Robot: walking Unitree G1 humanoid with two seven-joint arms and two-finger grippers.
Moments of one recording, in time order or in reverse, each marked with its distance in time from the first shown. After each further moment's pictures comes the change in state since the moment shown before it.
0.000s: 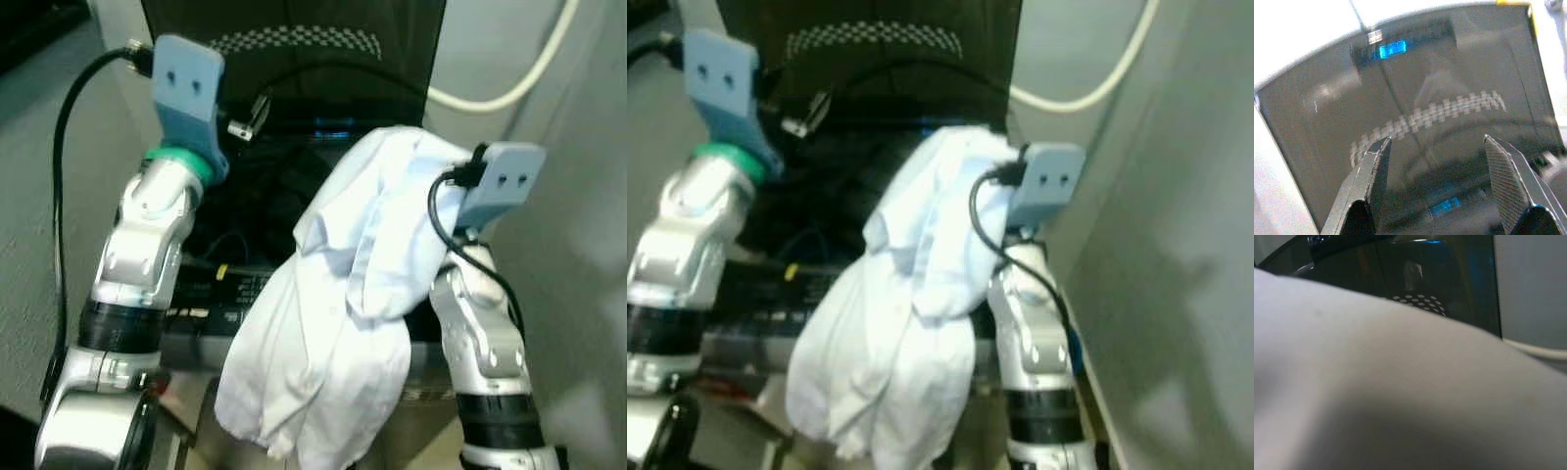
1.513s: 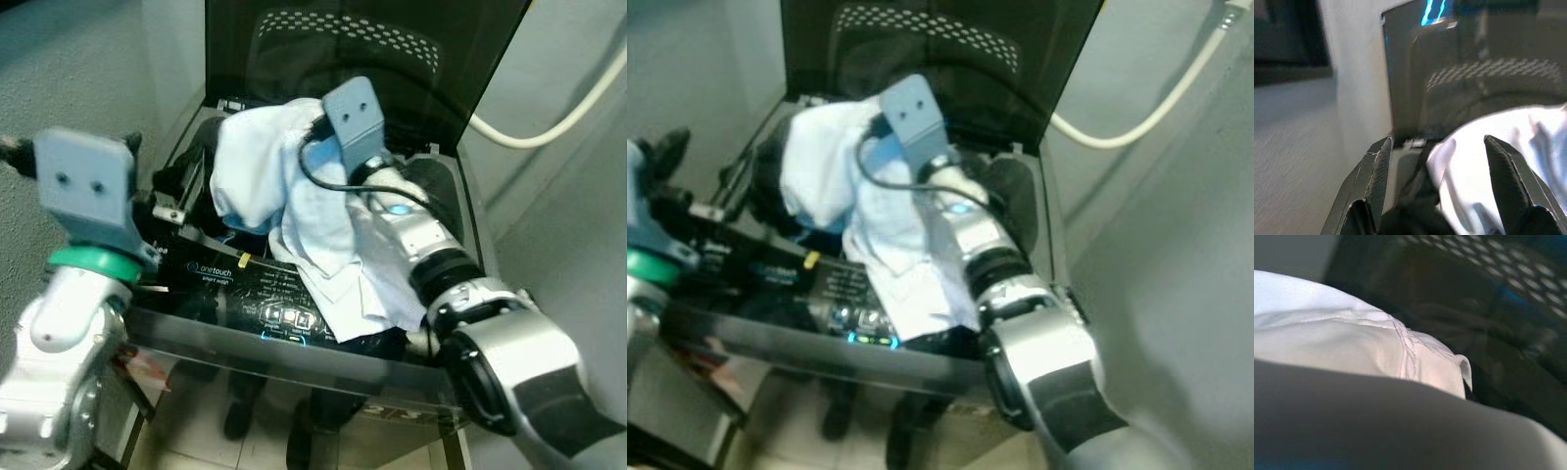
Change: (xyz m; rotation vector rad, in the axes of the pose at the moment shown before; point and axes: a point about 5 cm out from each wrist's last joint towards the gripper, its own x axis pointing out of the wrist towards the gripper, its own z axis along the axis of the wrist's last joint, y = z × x) left arm -0.131 0.004 0.025 -0.038 0.069 0.105; right arm 0.085 0.038 -0.029 -0.430 0.195 0.264
